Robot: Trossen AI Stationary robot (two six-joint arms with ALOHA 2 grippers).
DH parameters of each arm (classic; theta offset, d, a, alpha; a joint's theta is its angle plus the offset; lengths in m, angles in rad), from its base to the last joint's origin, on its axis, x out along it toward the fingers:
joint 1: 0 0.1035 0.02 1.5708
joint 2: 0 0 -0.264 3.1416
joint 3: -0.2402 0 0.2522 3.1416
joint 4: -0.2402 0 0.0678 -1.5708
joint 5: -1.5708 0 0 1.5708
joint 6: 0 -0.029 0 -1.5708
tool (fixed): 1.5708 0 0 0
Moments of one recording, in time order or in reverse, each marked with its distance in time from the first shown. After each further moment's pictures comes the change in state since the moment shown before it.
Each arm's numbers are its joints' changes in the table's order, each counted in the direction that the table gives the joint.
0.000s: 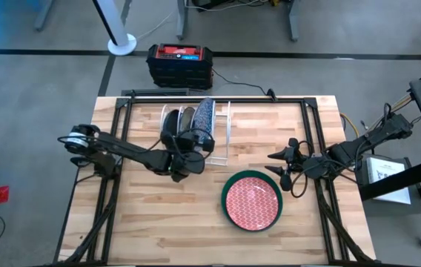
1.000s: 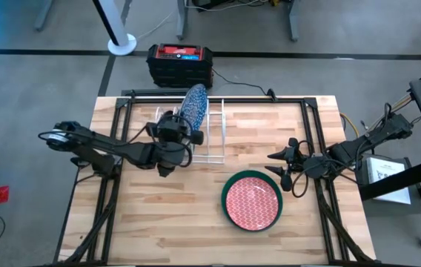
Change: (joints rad) left arm -0.013 0.205 0.000 -0.043 0.002 -0.128; right arm 0.002 0.000 -0.012 -0.001 0.010 0.007
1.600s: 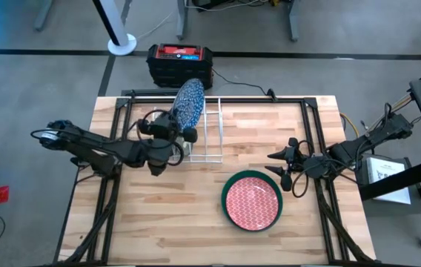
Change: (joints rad) left arm -0.030 0.096 -0.013 -0.001 0.010 -0.062; right arm 0.000 0.000 -0.003 0.000 -0.001 0.005
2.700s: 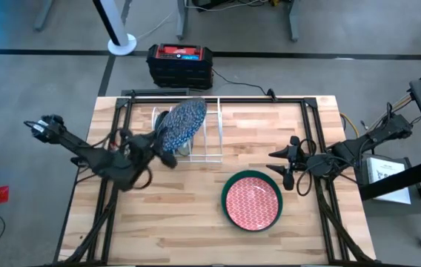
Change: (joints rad) left arm -0.271 0.217 0.096 -0.008 -0.018 -0.143; right arm 0.000 0.040 -0.005 0.001 -0.001 0.047
